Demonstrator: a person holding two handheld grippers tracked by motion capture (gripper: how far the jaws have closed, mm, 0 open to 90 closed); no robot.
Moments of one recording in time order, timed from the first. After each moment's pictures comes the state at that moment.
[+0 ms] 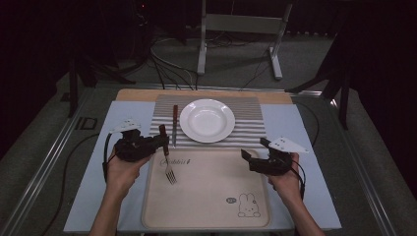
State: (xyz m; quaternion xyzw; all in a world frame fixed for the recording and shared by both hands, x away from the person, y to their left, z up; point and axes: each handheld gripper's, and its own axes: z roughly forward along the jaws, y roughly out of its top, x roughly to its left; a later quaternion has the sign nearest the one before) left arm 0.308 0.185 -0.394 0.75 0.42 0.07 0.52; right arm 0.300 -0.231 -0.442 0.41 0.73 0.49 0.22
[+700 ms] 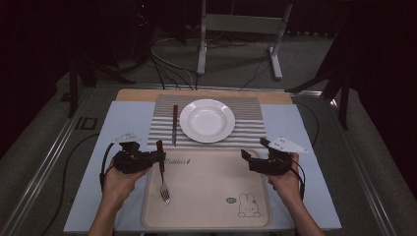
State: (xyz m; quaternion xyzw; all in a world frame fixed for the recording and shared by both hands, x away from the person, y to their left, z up) left arm 0.300 0.195 -0.430 0.76 0.45 0.04 0.46; right arm 0.300 -0.230 -0.443 0.42 0.73 0.49 0.22
